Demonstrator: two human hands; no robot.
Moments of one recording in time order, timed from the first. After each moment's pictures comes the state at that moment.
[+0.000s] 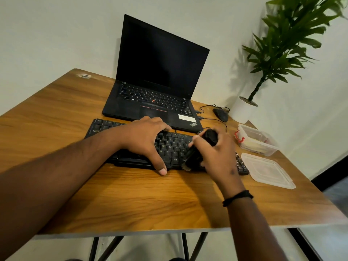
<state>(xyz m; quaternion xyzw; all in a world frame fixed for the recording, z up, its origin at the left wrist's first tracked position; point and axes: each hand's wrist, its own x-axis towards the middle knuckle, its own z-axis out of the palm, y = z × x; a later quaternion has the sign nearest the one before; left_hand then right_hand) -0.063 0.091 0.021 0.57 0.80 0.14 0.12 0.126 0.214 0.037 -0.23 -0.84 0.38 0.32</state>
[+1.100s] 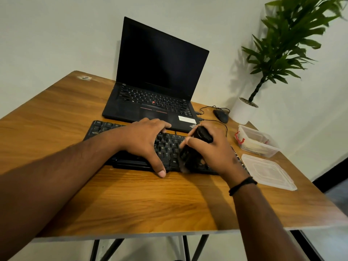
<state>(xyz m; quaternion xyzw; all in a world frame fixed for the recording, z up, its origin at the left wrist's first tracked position) -0.059 0.089 0.024 0.56 0.80 0.17 0.13 0.112 0.232 0.048 -0.13 -0.88 0.38 0.24</state>
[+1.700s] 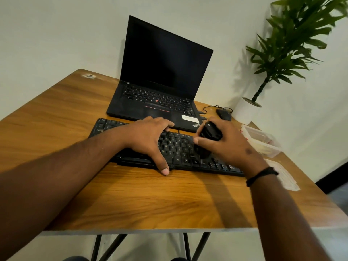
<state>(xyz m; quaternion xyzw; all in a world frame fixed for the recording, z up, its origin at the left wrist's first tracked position) -0.059 0.086 0.025 0.55 0.80 0.17 0.14 0.121 0.253 0.072 -0.11 -0.95 0.26 0.15</state>
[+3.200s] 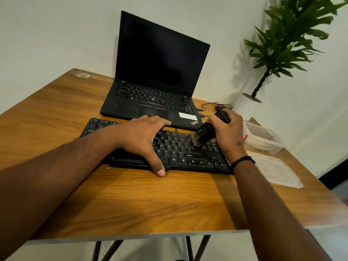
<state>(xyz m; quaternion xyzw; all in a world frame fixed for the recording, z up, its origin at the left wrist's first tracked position) -0.054 0.087 0.029 0.56 0.81 0.13 0.13 0.090 0.281 0.048 -0.21 -0.82 0.37 0.39</state>
